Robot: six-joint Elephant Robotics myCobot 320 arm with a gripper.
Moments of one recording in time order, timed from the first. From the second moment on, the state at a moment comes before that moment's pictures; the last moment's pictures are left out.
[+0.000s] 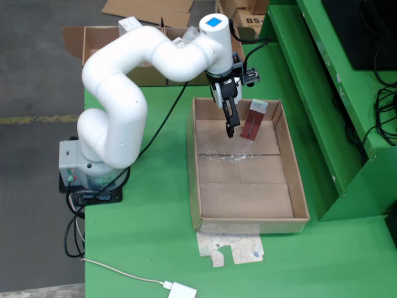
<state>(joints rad) 0.56 -0.16 -1.19 -0.02 1.33 0.44</state>
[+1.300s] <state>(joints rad) 0.74 -0.78 -0.59 0.02 1.12 0.58</state>
